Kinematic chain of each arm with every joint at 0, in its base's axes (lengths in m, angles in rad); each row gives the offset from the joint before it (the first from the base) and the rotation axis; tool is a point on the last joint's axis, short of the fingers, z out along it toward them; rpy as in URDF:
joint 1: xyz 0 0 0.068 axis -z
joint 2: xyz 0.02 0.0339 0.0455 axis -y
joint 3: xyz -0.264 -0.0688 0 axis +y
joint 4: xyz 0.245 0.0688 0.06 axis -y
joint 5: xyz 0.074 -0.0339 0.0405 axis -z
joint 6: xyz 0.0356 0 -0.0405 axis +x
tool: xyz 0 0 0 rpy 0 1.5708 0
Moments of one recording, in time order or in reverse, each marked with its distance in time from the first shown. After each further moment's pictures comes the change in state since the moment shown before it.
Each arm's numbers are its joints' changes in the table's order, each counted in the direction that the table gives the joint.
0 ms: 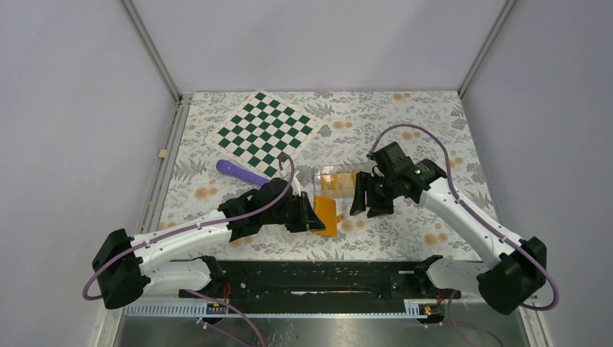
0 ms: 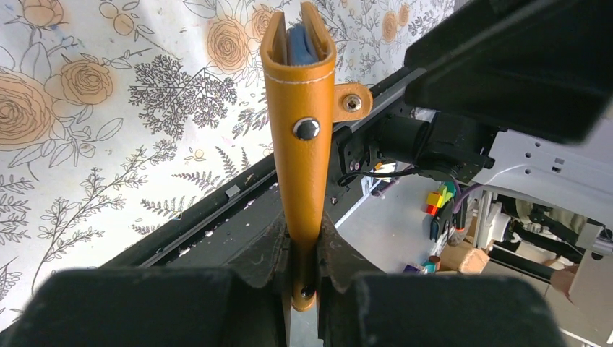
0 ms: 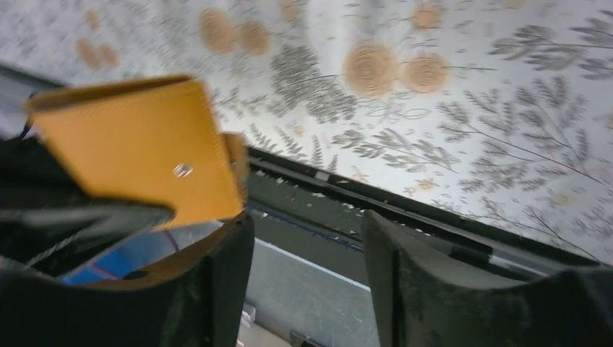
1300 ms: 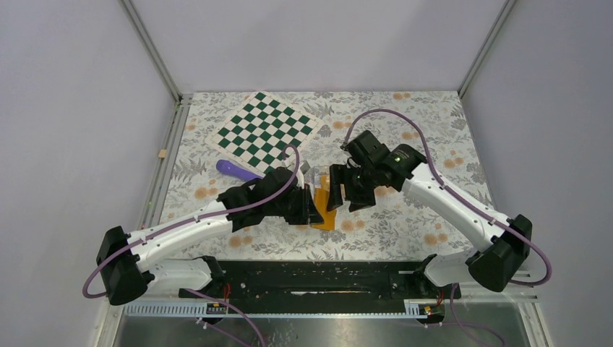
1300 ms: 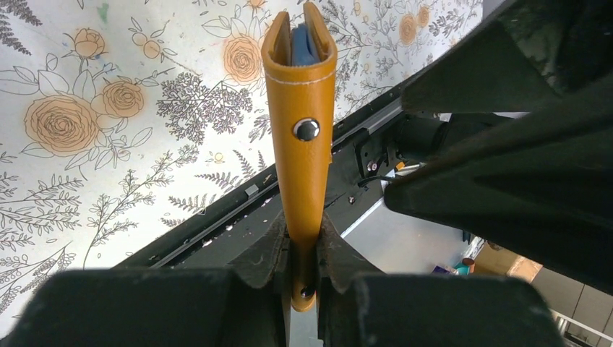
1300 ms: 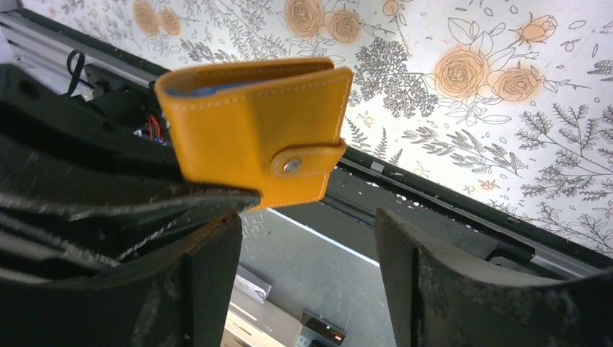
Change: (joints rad) left arm -0.002 -0.046 -0.165 -0.193 -0.038 0.102; right arm -0.178 -0.117 -0.250 -0.060 -0.029 0.063
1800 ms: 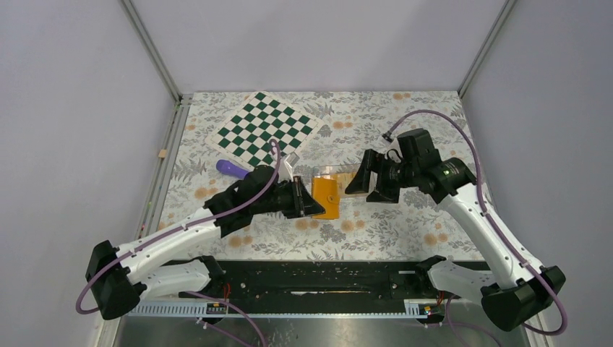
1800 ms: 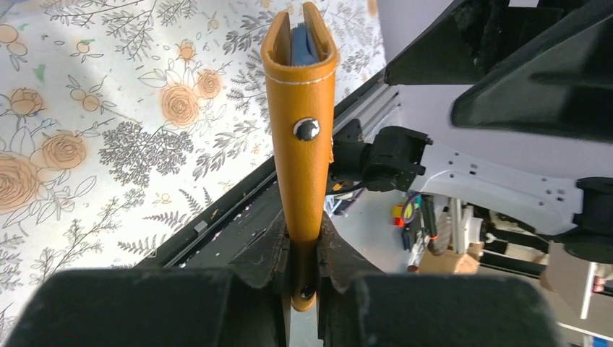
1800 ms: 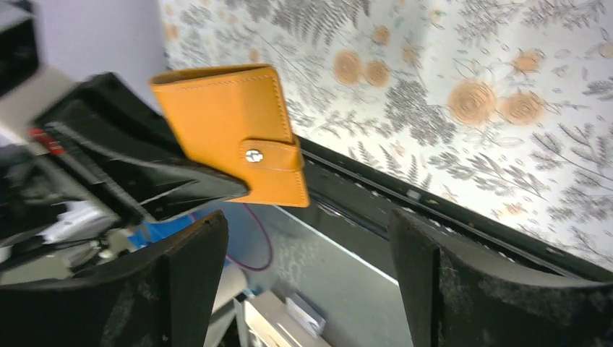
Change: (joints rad) left arm -0.102 0.125 0.145 0.288 0.130 -0.066; right arm 0.304 0.275 0.168 0.156 -0.227 0.045
